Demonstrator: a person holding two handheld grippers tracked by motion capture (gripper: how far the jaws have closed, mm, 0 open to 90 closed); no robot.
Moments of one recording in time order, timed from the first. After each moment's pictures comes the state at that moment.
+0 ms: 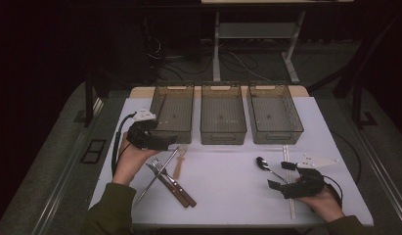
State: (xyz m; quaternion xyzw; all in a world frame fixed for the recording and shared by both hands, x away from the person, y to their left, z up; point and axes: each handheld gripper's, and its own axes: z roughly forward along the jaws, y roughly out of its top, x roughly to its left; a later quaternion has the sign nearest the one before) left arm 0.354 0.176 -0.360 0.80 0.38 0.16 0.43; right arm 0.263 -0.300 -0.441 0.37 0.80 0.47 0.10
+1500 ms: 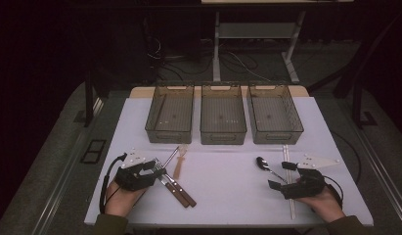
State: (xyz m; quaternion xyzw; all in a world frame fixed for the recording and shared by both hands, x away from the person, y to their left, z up) left arm 0.272 0.205 -0.419 0.81 0.40 0.16 0.40; right arm 0.262 -0.301 -0.440 0.36 0.80 0.47 0.11
